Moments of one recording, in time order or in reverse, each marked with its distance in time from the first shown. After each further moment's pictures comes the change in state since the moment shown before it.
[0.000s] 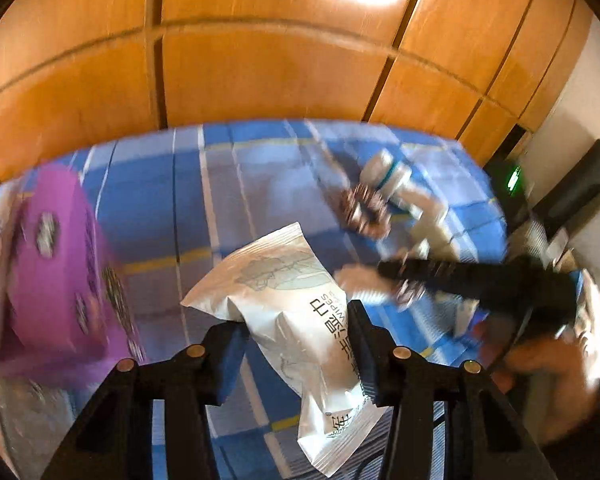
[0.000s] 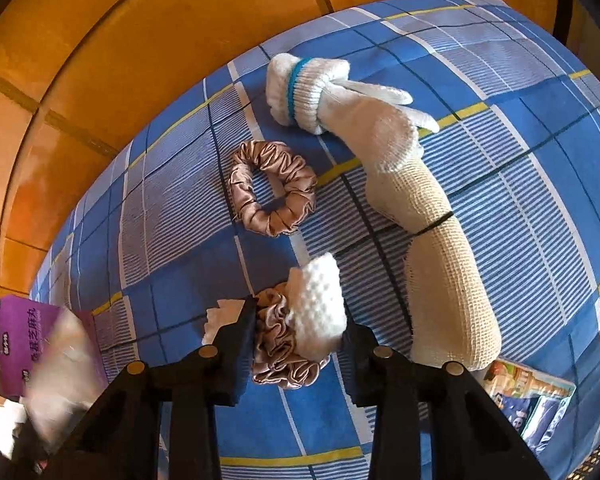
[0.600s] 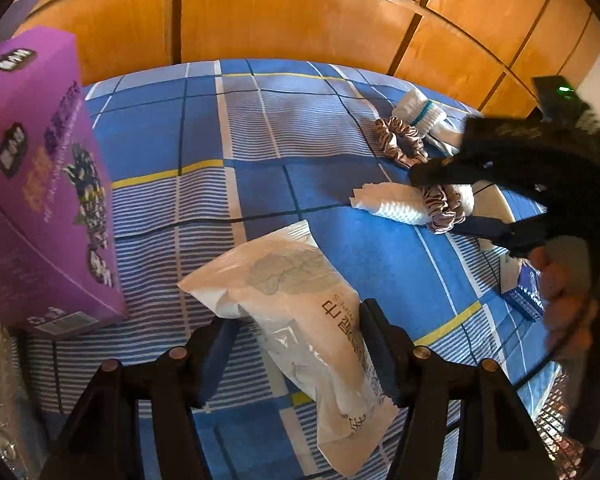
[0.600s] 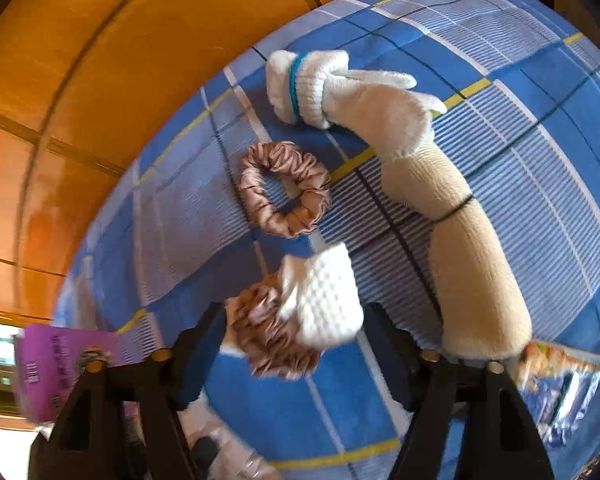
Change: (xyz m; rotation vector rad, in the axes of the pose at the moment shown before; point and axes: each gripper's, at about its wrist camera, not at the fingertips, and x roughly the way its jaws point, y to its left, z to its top) left arm 0.052 0.019 -0.063 -0.039 0.100 0.034; right arm 0.009 0.008 0.003 0.089 -0.013 0.027
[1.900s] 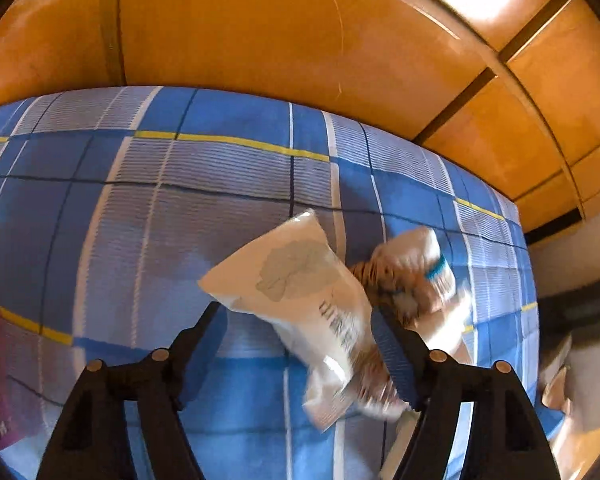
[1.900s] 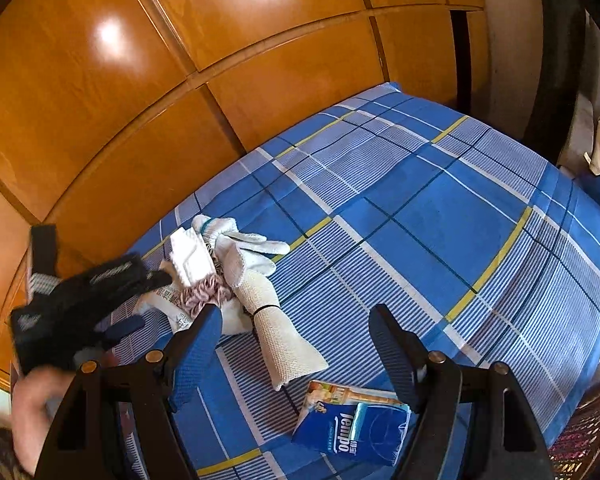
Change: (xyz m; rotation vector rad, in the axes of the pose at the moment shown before) left arm 0.079 -0.065 0.163 -0.303 0.060 0.015; right arm -0.121 -0.068 -0.023 0.067 -0.407 -0.103
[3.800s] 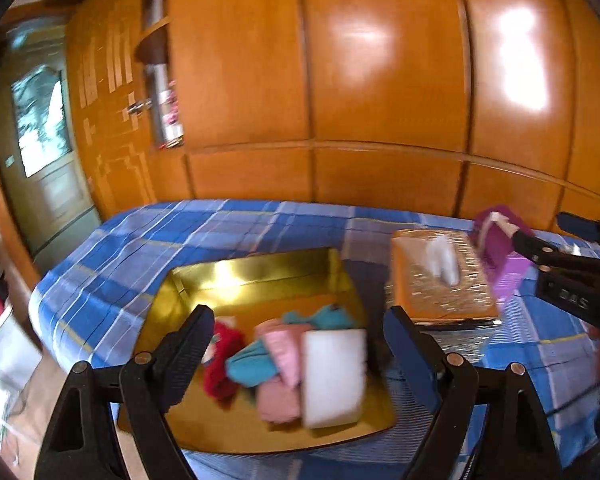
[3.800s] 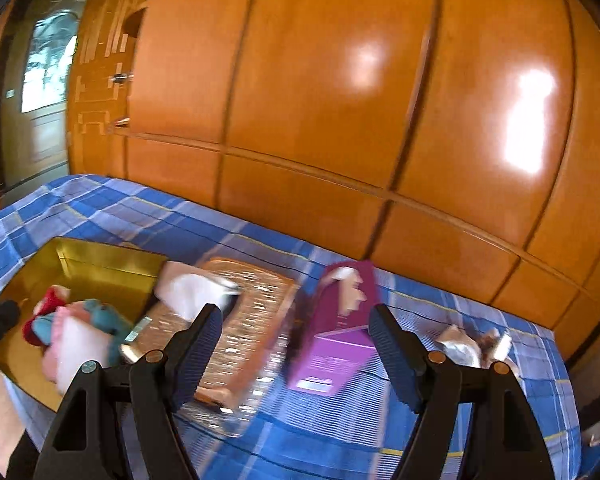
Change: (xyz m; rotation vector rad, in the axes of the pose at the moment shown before) left arm -0.354 0.346 -0.249 0.050 -0.651 0.461; right arm -0.138 0.322 -0.235 -0.956 -0.295 0.263
